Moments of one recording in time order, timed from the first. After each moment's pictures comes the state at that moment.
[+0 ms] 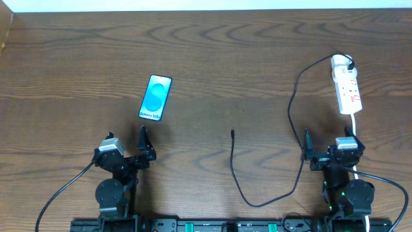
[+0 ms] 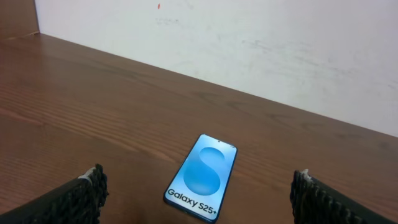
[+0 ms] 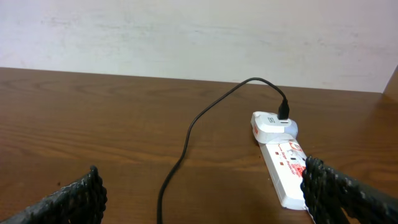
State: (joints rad) left arm 0.06 0.01 0.02 -0.11 0.00 -0.25; right arm 0.00 0.01 0.01 -0.07 -0.05 -0.07
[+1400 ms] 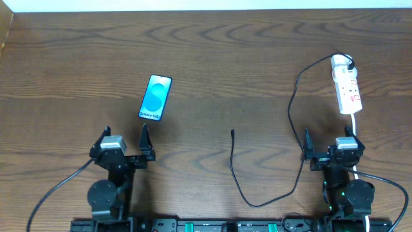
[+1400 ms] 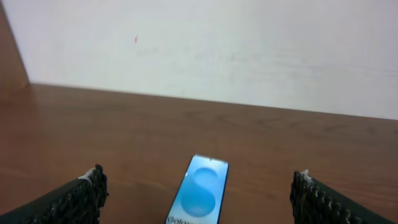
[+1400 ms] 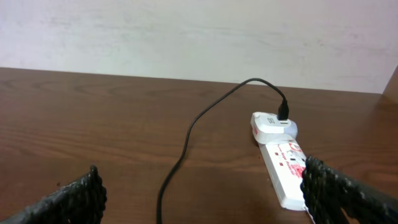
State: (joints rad) left arm 0.06 0.10 0.18 -0.15 0.08 -0.09; right arm 0.00 0.01 0.01 -0.07 -0.05 -0.07
